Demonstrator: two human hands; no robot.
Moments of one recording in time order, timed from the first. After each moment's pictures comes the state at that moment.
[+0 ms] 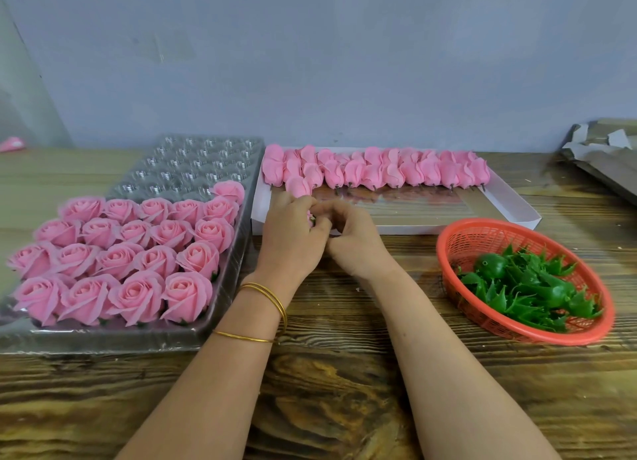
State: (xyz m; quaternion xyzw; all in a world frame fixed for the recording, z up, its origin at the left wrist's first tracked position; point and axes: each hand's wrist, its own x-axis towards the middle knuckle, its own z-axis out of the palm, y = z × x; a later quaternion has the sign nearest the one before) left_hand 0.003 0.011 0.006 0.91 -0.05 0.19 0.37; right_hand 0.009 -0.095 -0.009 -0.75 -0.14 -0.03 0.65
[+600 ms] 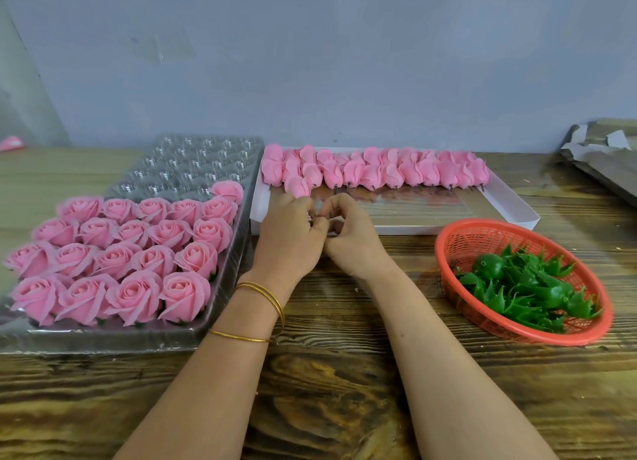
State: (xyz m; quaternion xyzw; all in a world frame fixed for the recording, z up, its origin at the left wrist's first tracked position) left_hand 0.010 0.014 0.000 0.92 -0.06 0.22 0.33; right_hand 0.005 -0.095 -0.006 -0.75 -0.12 -0.04 0.65
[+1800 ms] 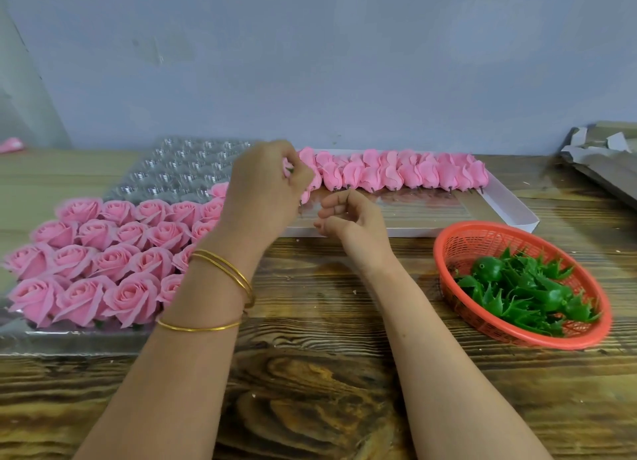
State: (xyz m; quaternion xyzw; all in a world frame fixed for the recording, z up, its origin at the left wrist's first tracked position) left_hand -0.004 0.031 0.076 0.89 -0.07 0.27 0.35; right_hand 0.003 -0.098 0.010 -0.70 -0.06 -0.07 0.71
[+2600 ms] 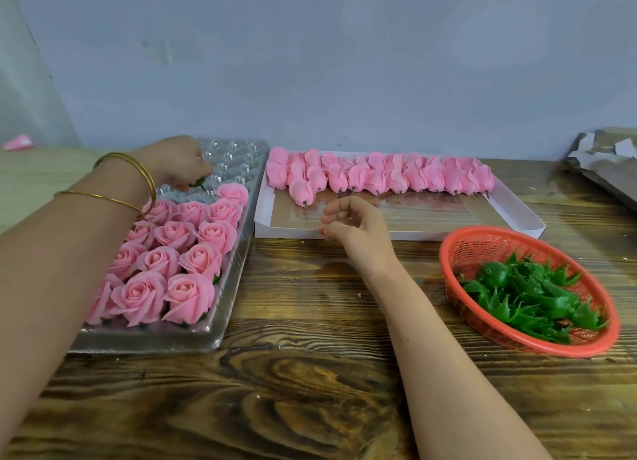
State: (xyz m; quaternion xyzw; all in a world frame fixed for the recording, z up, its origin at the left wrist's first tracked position) left_hand 0.076 0.154 0.089 0.98 0.06 -0.01 0.16; right_hand 0.004 -0.098 0.007 -0.73 -0.06 -0.06 0.68
